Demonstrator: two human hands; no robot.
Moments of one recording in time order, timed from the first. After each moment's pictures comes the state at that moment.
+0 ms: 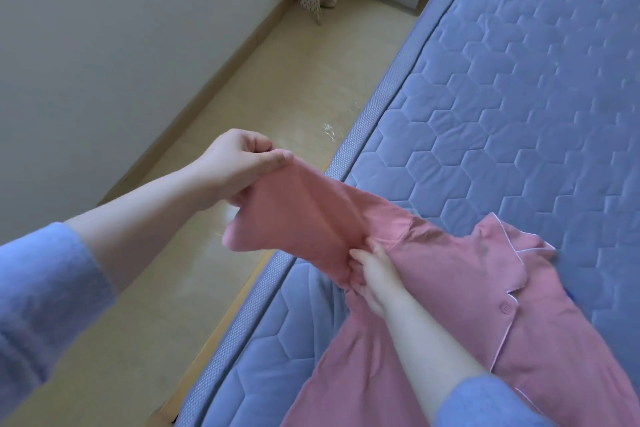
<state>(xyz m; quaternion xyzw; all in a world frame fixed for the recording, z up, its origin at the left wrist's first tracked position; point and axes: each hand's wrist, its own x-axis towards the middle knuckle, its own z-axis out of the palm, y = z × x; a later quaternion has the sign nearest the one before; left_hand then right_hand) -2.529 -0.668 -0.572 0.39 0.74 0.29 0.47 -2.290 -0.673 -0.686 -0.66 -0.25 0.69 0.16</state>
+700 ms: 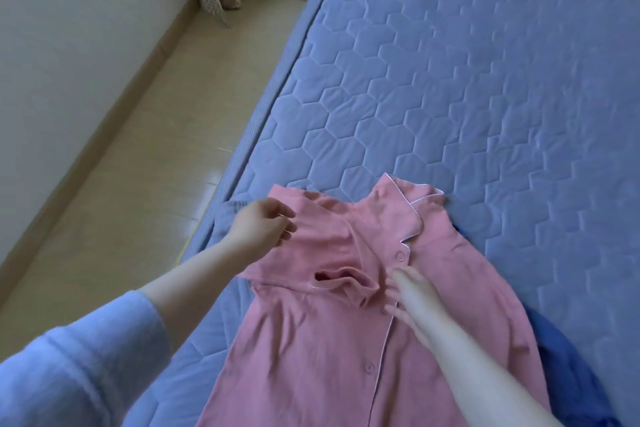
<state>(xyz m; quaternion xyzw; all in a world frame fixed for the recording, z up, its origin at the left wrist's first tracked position) -2.304 -0.660 -0.614 0.34 0.74 0.23 0.53 -2.064 -0.693 -0.650 -0.75 -0.24 0.59 0.18</state>
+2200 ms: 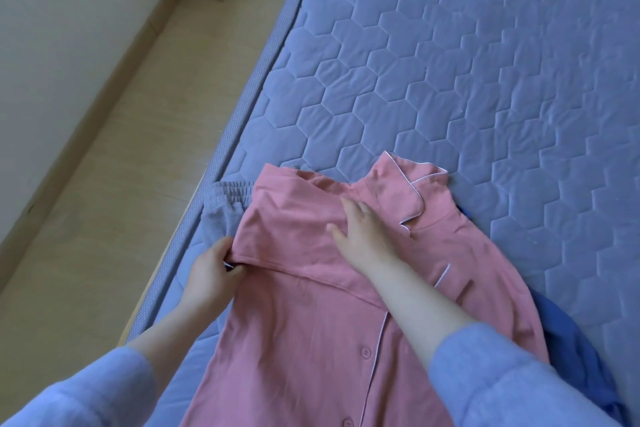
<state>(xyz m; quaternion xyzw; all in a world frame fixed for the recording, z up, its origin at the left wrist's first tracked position) -2.335 -0.750 -0.717 0.45 0.80 0.19 0.35 -2.108 -0.646 -0.686 -0.60 -0.73 0.33 0.00</state>
